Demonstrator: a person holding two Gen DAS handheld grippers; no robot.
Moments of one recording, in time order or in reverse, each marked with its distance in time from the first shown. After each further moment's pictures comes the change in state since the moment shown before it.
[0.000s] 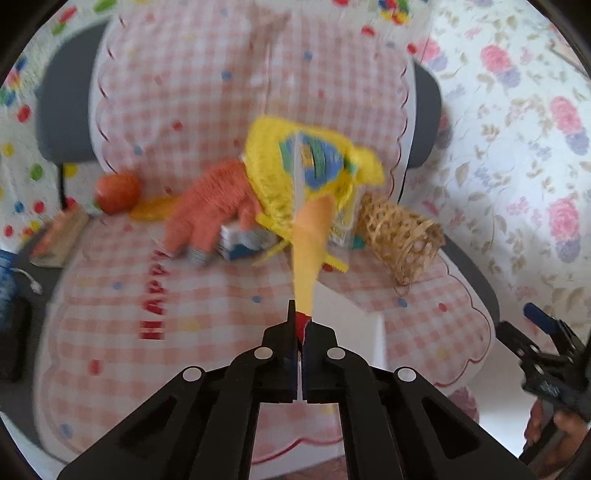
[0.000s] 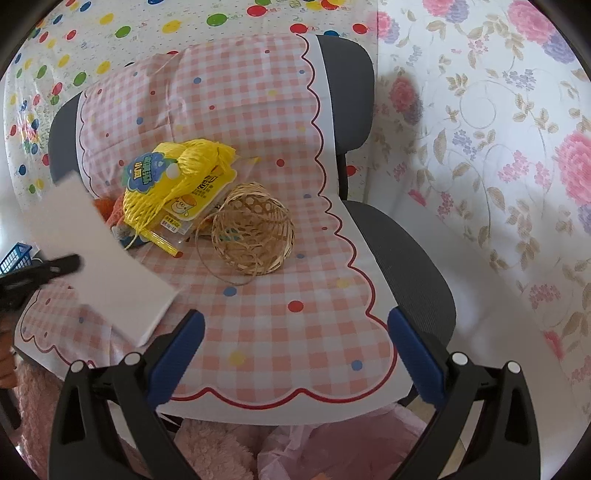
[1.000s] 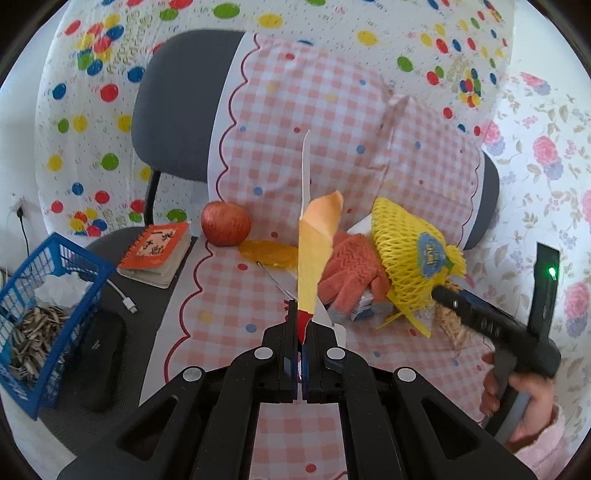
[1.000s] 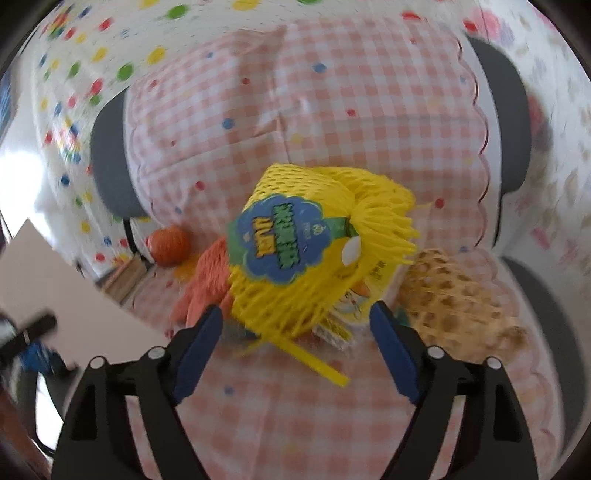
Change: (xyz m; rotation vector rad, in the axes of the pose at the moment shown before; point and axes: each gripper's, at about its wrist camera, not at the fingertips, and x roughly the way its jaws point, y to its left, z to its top) left arm -0.040 0.134 0.017 -0.209 -0.130 0.070; right arm 0.106 0.143 0.102 -0.008 0.022 0.296
